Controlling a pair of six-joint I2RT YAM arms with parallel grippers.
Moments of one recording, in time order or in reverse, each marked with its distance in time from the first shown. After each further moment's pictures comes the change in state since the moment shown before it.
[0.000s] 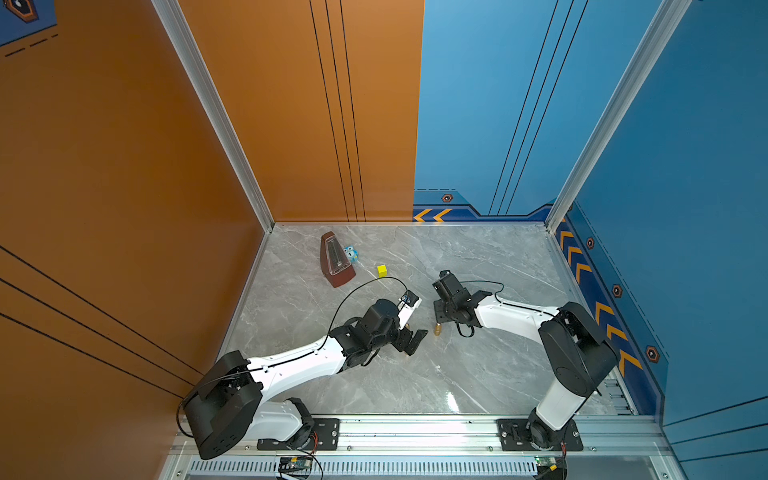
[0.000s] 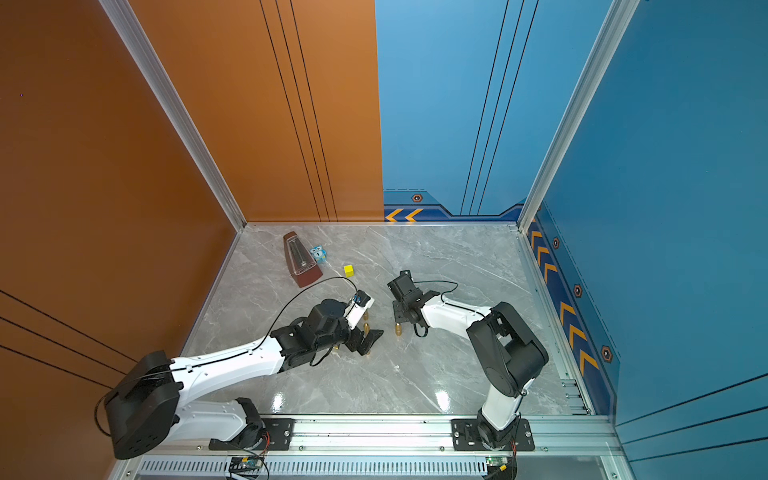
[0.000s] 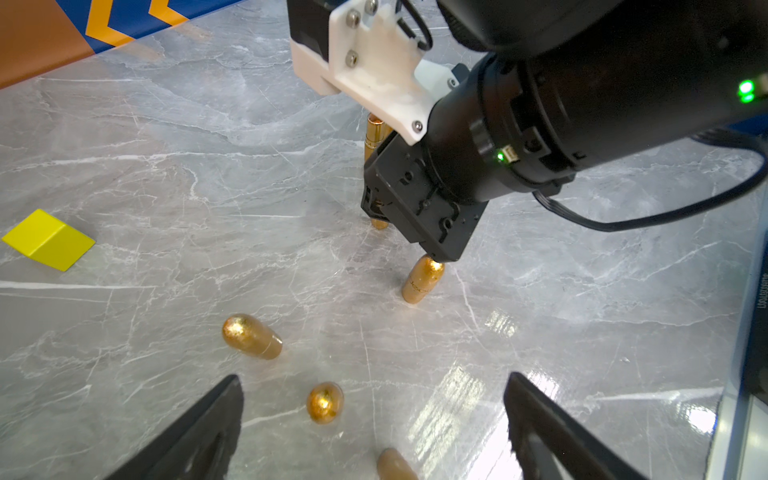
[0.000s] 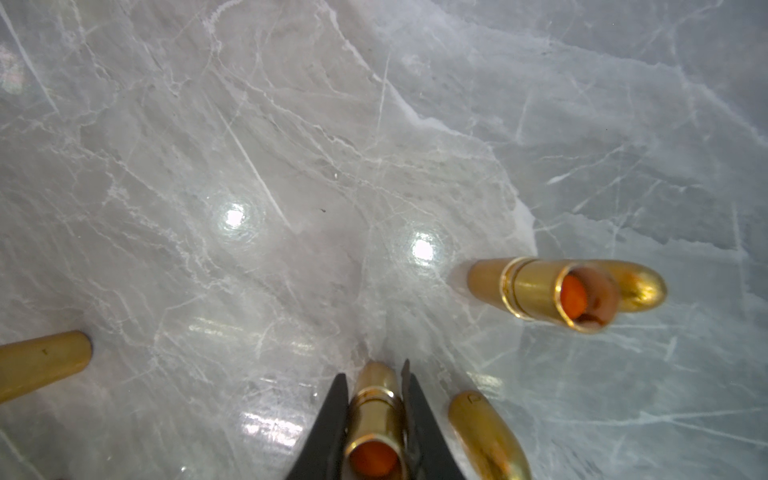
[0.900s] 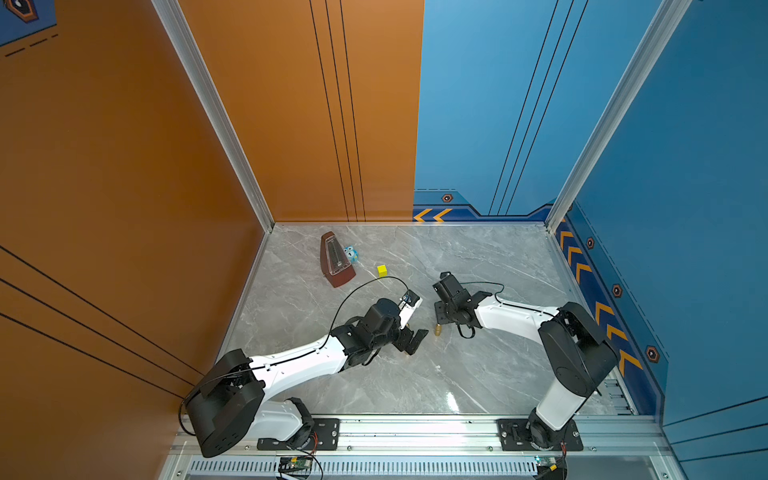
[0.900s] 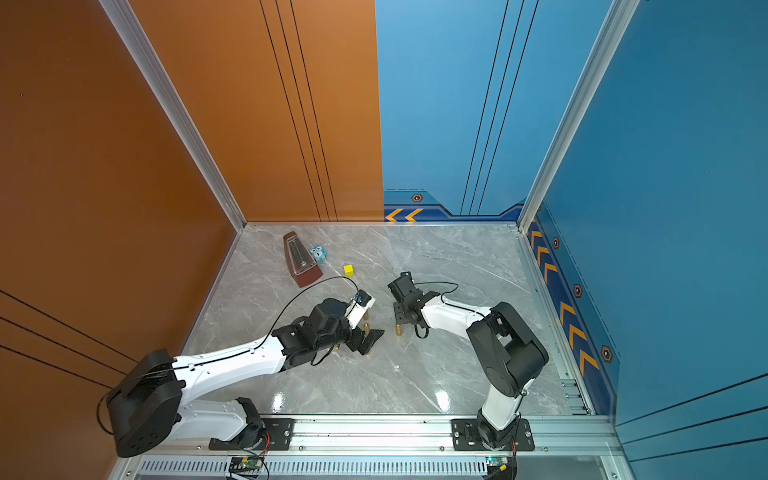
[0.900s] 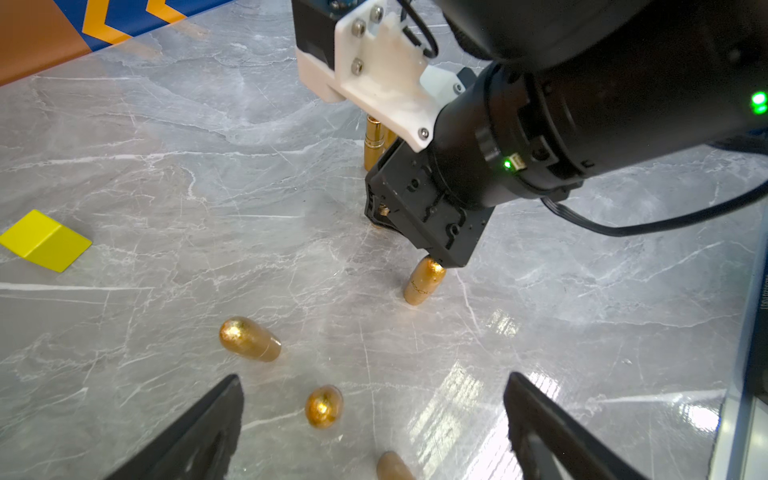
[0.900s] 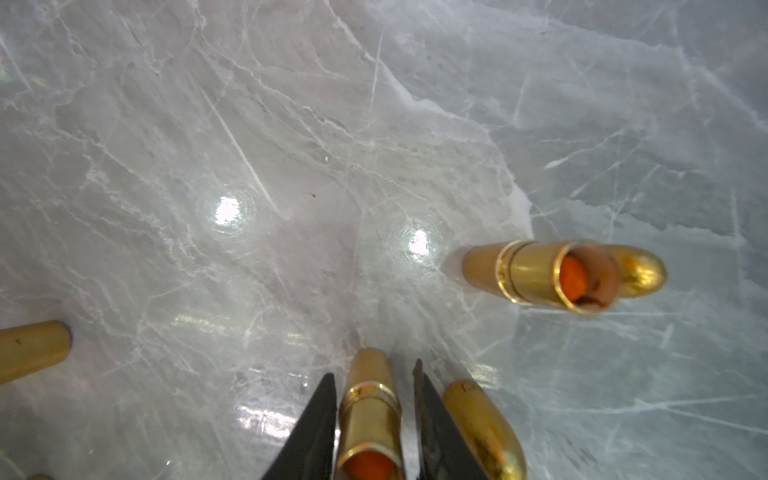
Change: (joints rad) left arm 0.000 0.014 0.011 0.000 0.000 0.000; right arm -0.002 -0.005 -0.006 -0.020 0.005 0.000
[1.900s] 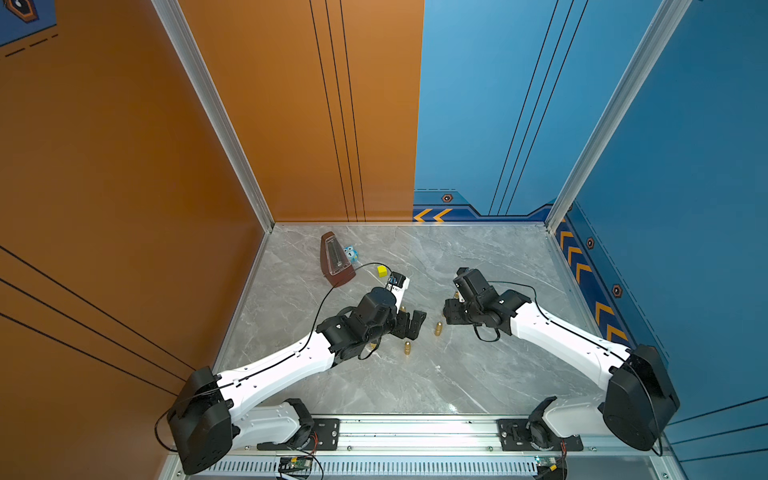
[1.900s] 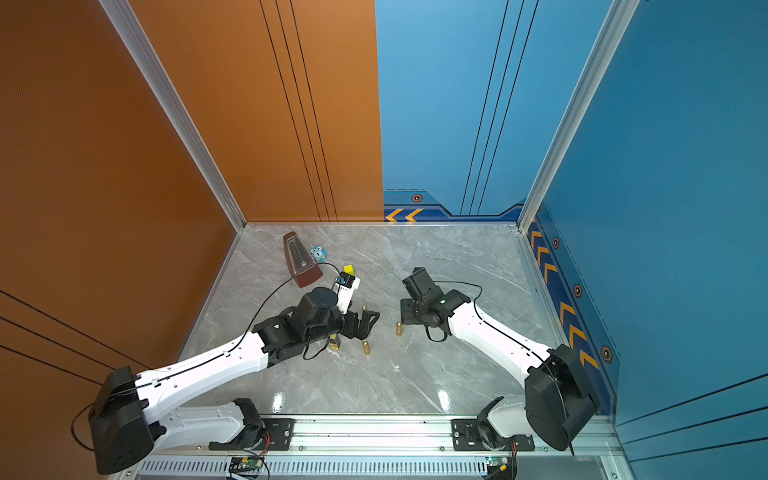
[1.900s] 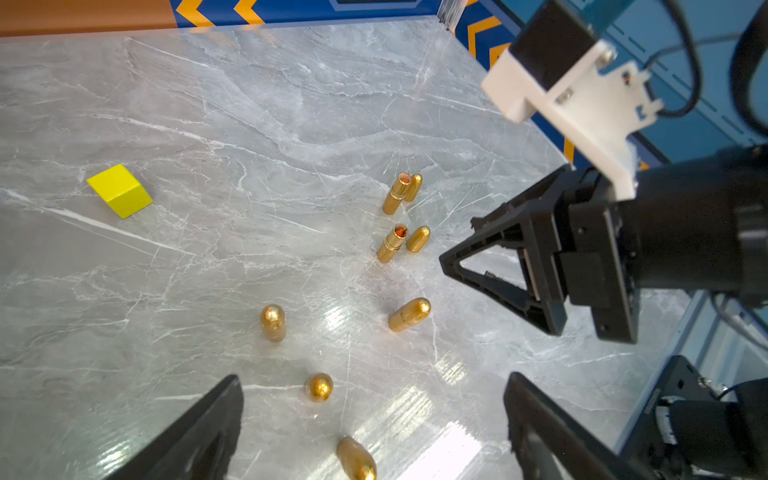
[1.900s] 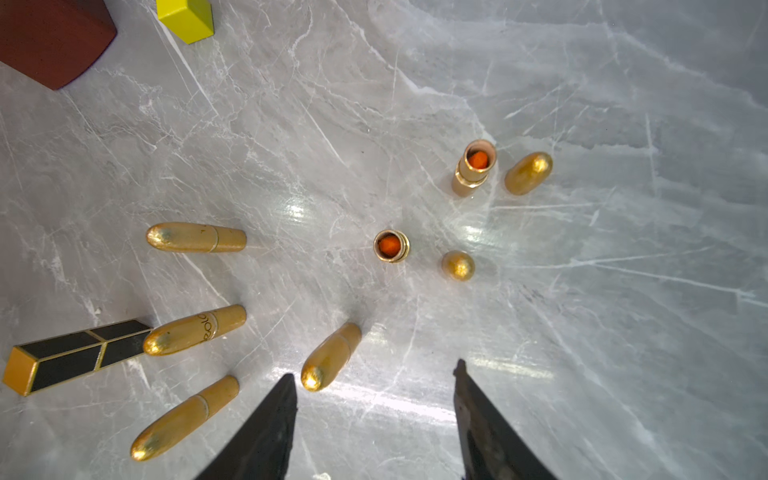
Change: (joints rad) left arm 0.000 -0.133 0.154 -0.250 -0.080 -0.328; right arm 0.003 -0.337 0.004 -0.294 -0.168 0.136
